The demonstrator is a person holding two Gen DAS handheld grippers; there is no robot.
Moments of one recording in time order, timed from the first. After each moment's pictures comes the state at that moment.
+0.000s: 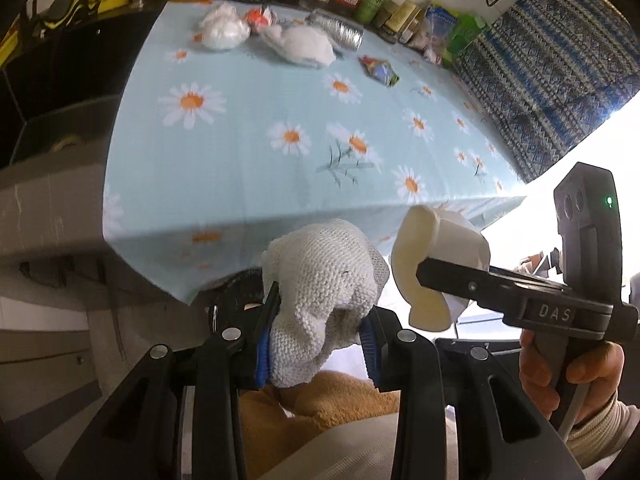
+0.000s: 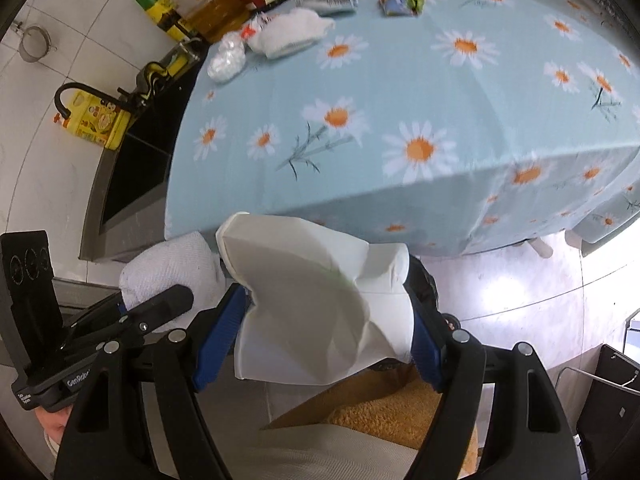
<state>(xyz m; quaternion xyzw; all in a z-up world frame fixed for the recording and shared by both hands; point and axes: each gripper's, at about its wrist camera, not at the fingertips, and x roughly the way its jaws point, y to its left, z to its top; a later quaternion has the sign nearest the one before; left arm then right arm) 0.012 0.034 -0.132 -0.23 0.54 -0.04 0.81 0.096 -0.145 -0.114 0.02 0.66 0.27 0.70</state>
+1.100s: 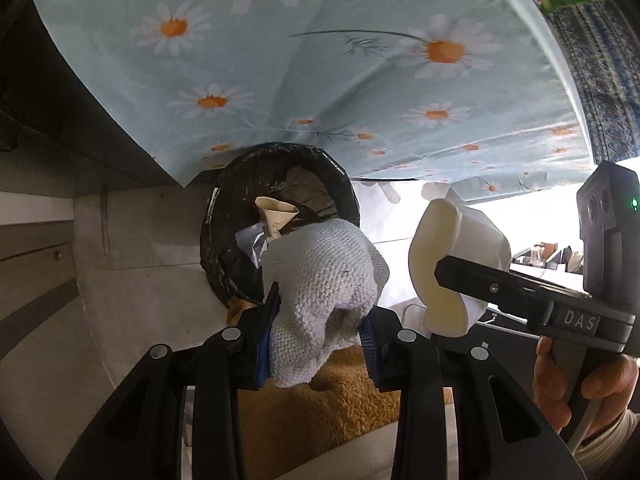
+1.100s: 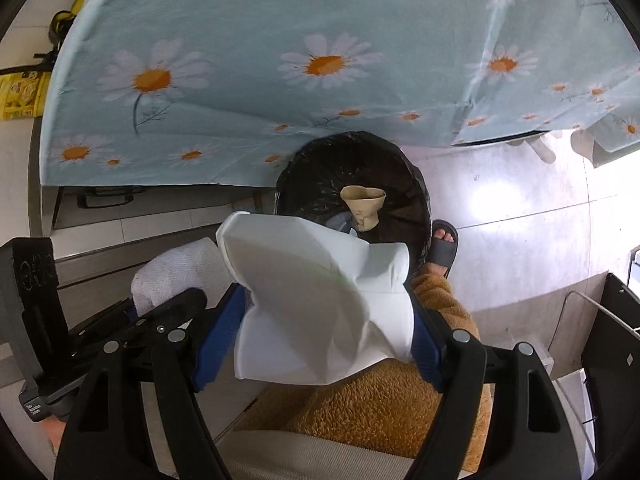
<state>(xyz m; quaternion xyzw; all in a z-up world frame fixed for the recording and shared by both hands) -0.002 0.020 -0.289 -0.30 0.67 0.00 0.68 0.077 -0.164 -0.262 0.01 0.79 0.20 0.58</state>
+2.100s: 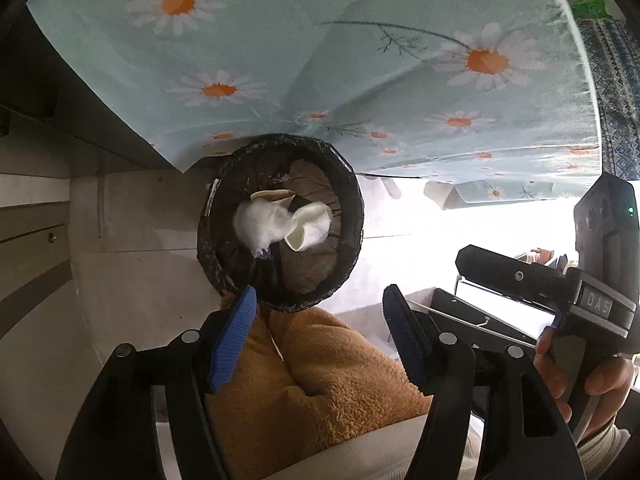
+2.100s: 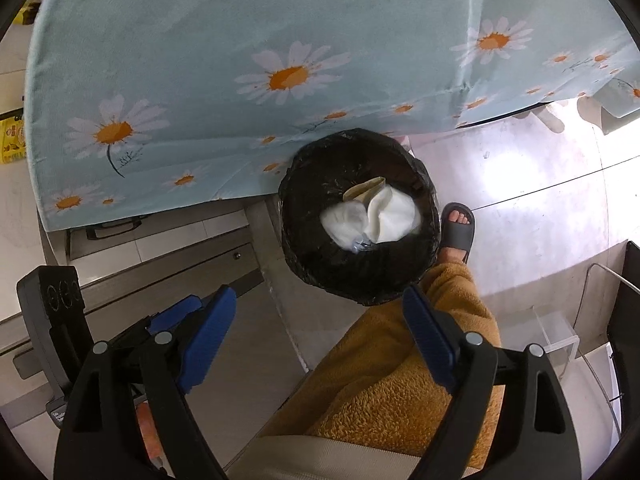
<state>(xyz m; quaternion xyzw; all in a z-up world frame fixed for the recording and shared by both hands) 0.005 0.027 -0.300 -0.32 0.68 0.01 0.66 0.093 -0.175 -0.274 0.07 0.80 0.18 0.56</state>
